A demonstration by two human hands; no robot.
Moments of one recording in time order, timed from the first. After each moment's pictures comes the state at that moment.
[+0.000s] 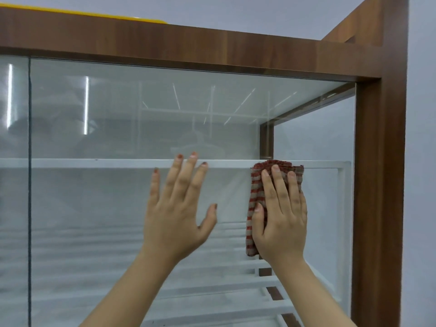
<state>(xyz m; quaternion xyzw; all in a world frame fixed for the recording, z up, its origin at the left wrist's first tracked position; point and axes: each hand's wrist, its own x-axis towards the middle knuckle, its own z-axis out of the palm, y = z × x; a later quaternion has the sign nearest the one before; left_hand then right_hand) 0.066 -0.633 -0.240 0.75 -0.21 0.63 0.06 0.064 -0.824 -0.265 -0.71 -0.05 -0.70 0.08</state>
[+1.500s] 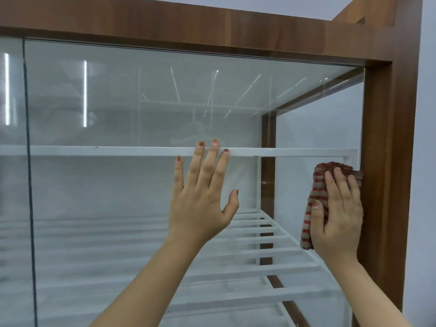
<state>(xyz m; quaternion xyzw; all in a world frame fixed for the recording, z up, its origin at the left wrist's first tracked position) 0.080 -0.664 -0.242 0.75 -0.20 0.63 0.04 0.059 -0.910 -0.286 -0.69 -0.03 -0.71 0.12</state>
